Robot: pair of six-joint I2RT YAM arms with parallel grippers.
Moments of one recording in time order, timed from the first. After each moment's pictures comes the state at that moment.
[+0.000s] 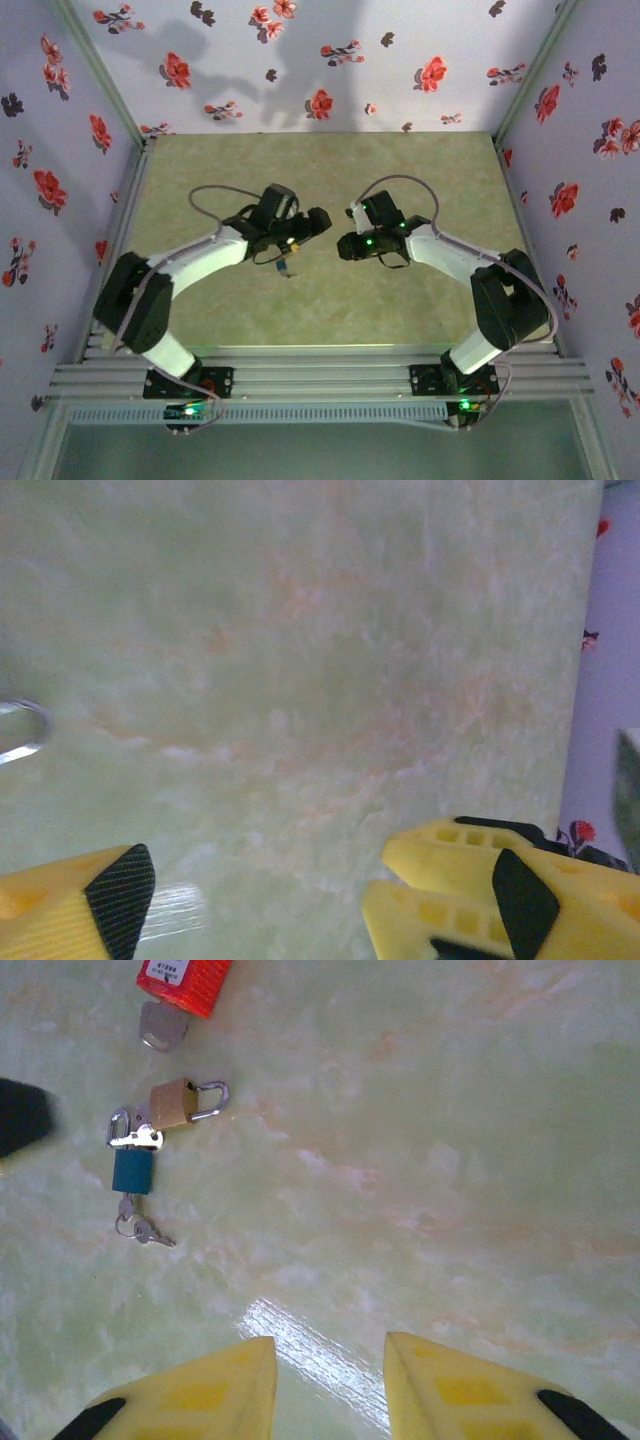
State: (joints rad) left arm -0.66 1.56 1.06 -0.26 0.18 -0.99; right arm 0.57 1.57 0.98 -0.40 -0.33 0.30
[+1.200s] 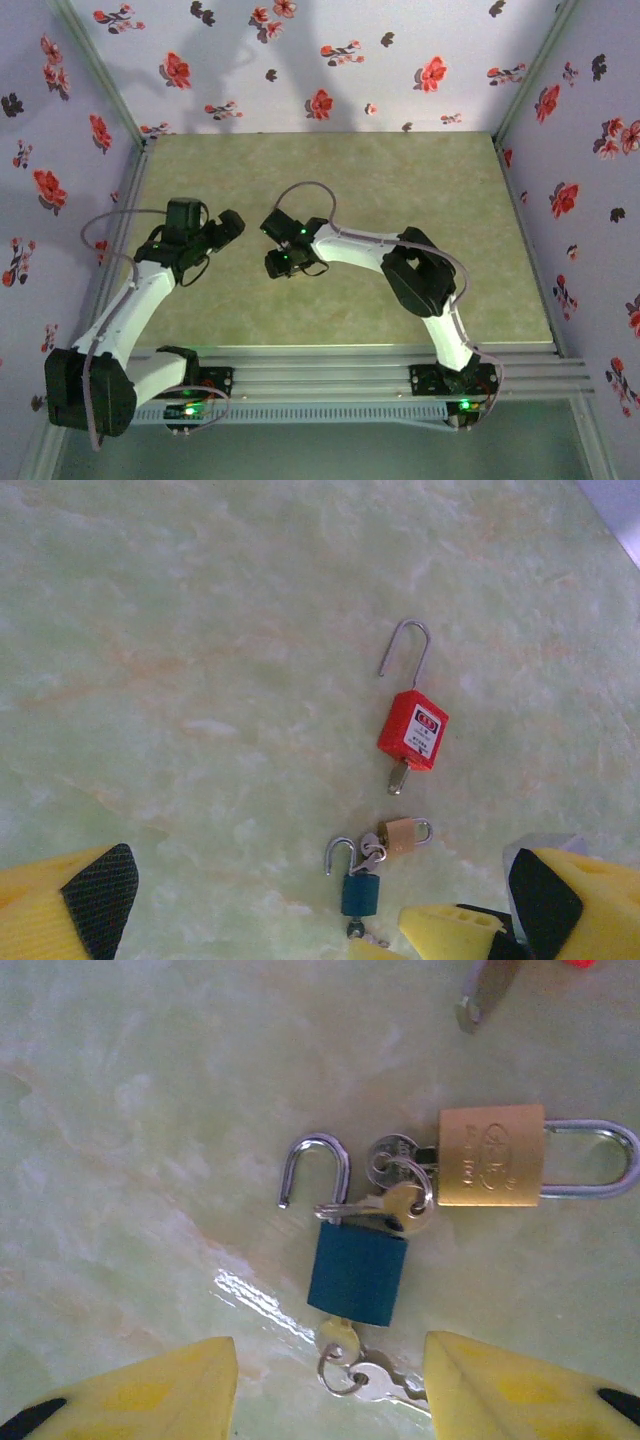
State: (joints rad) left arm -0.23 1.09 0.80 -0.51 0.06 -0.78; right arm 0.98 2.11 1.58 -0.62 -0.05 0.51
